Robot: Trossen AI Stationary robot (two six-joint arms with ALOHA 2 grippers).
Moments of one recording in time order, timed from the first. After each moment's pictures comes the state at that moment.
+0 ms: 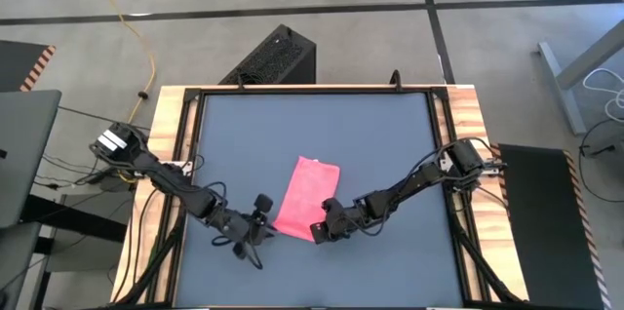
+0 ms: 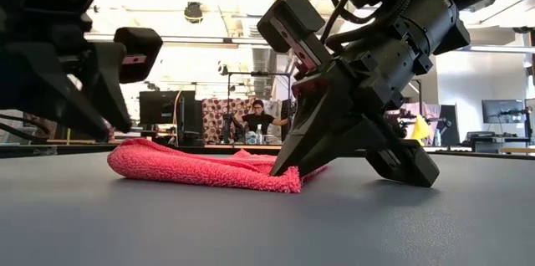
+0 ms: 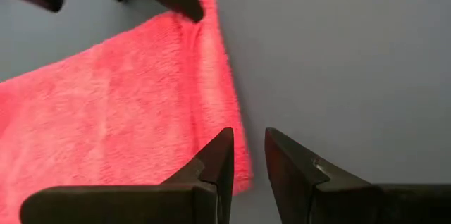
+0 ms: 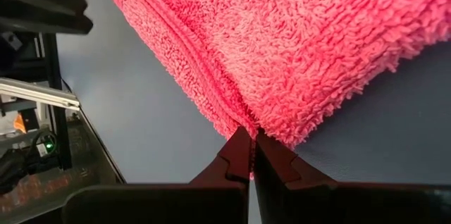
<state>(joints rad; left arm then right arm) -0.56 1.51 0.54 0.27 -0.32 0.19 0.36 1.98 1.01 0.19 0.05 1.53</state>
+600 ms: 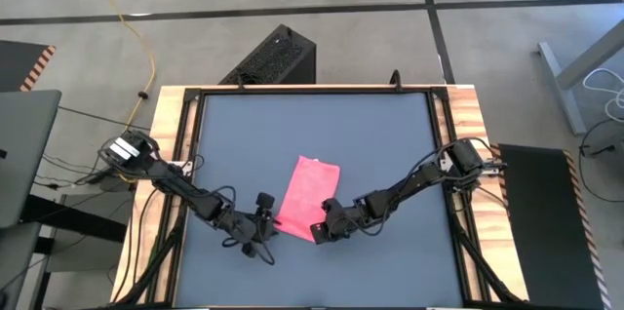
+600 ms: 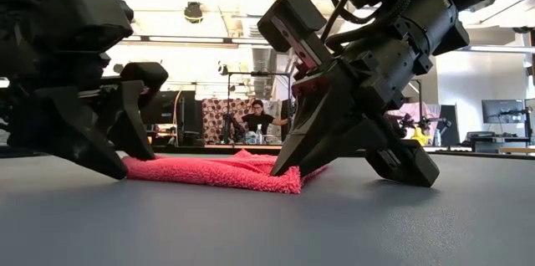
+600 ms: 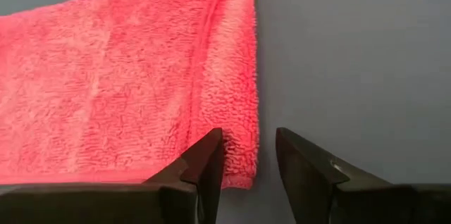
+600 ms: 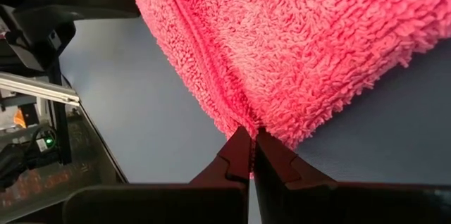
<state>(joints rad) -0.55 1.64 0.54 0.35 -0.39 0.05 0.37 1.98 1.01 0.22 0.03 1.52</state>
